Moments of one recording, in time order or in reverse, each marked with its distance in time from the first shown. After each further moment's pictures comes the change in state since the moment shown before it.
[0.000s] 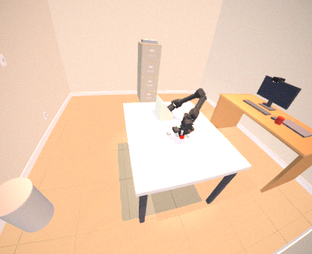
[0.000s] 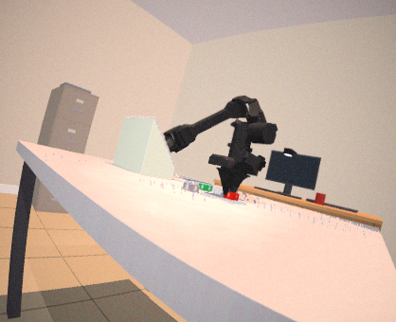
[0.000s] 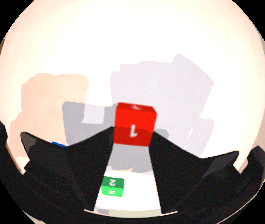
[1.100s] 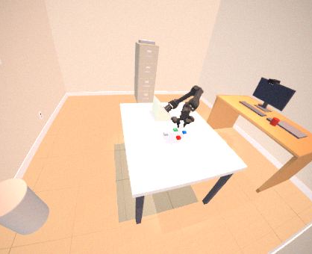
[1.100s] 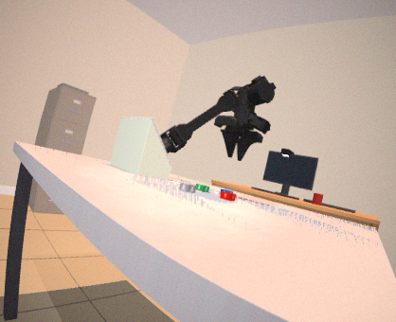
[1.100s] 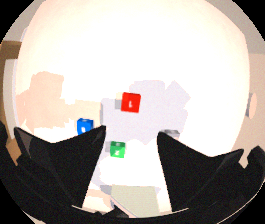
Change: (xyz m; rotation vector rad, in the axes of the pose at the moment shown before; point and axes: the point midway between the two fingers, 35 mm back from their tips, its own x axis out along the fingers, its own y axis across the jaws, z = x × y) arm -0.107 -0.003 0.002 0.011 -0.012 0.000
